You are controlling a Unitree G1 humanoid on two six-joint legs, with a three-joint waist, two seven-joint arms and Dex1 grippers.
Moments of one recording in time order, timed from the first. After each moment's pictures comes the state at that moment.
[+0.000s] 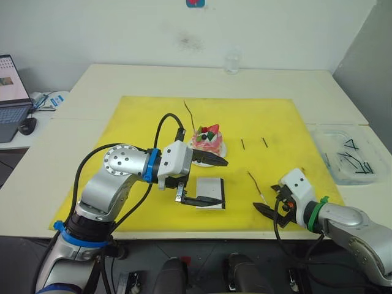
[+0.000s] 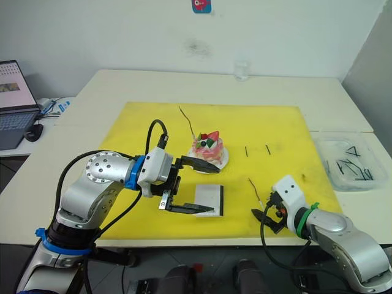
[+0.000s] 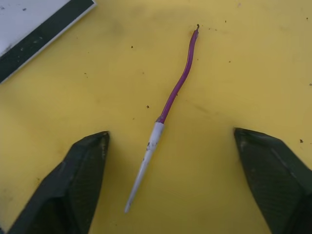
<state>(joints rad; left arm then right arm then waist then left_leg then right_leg) -0.51 0.59 -0.17 -0.29 -0.42 0.30 -1.27 0.02 -0.69 -0.01 -0.68 0.47 1.02 0.44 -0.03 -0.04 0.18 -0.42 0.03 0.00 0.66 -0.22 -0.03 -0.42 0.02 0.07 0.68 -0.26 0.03</state>
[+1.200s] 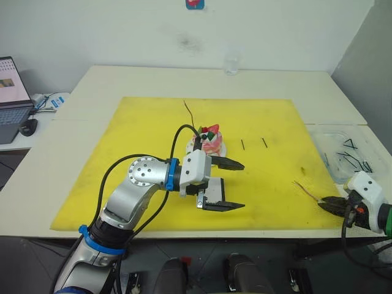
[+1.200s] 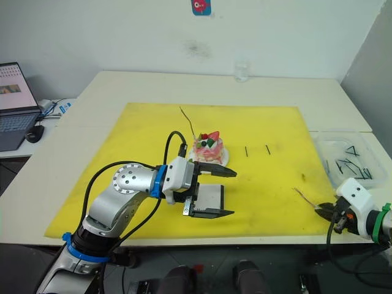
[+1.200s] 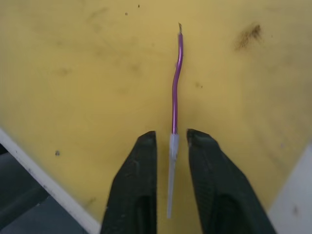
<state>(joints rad) -0.47 0.48 -0.28 -0.31 -0.37 0.26 -1.15 0.24 -1.03 -0.36 -0.32 0.40 0.62 0.95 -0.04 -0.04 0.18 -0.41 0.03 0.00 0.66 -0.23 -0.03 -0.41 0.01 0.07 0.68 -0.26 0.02</state>
